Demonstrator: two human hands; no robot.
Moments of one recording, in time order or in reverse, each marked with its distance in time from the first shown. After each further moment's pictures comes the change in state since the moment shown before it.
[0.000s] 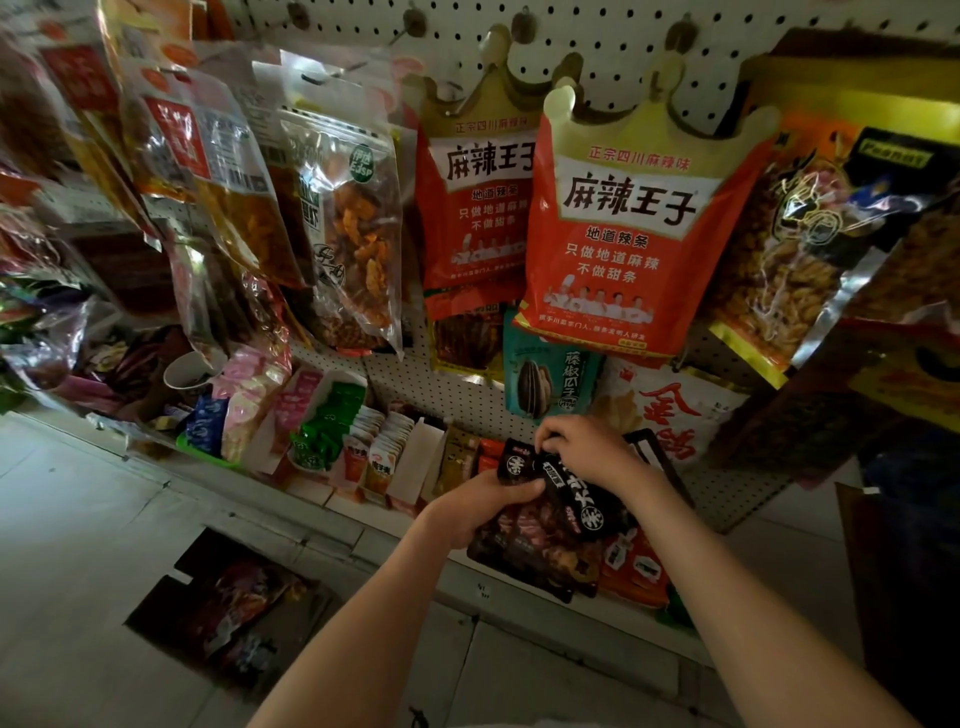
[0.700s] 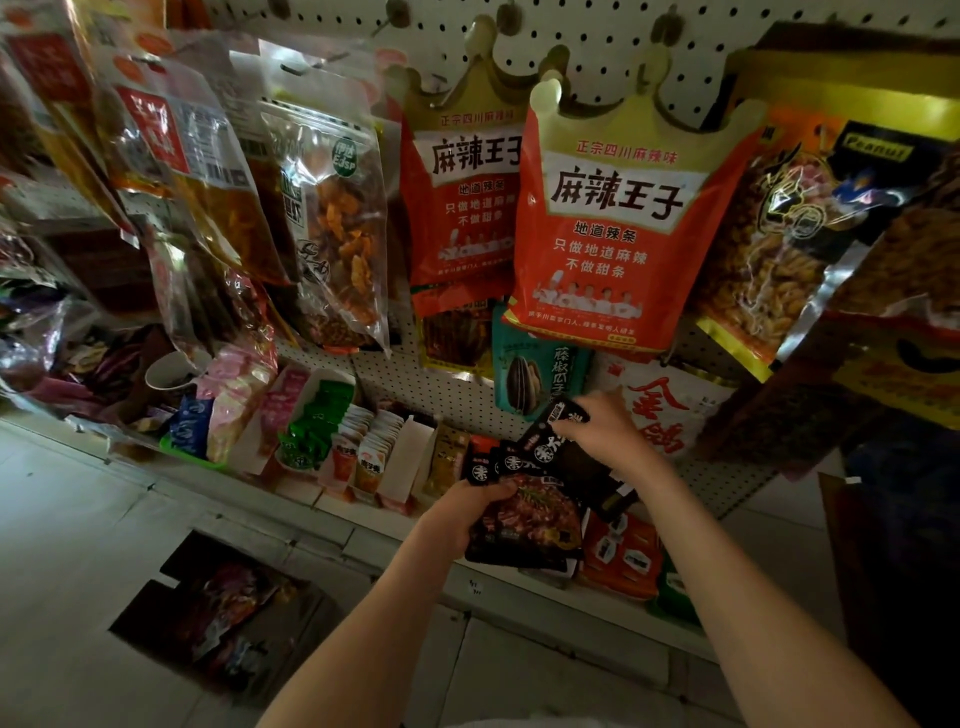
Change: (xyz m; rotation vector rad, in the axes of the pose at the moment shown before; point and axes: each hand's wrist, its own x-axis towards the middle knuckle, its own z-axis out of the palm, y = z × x) left_hand 0.005 -0.012 0.006 -0.240 0.262 -0.092; right_hand 0.002 0.017 -0.014 0.332 0.109 0.227
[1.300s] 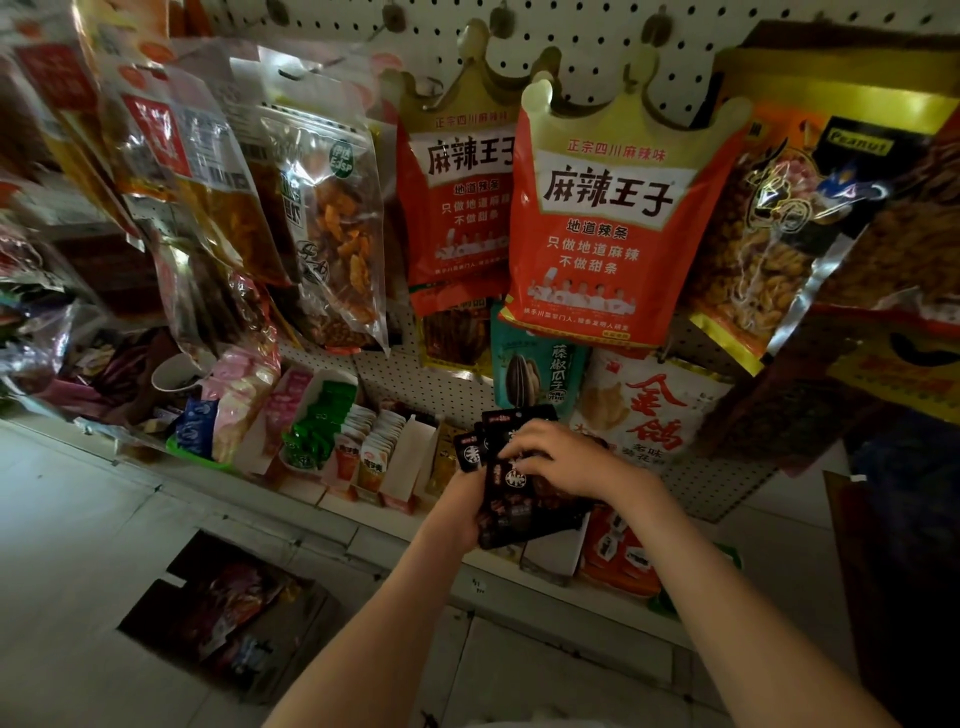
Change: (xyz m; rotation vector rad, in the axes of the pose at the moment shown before) left_hand -0.016 0.001 0.013 -0.337 -0.157 0.190; right_hand -0.032 -0.014 0.019 -0.238 -0.335 -0.319
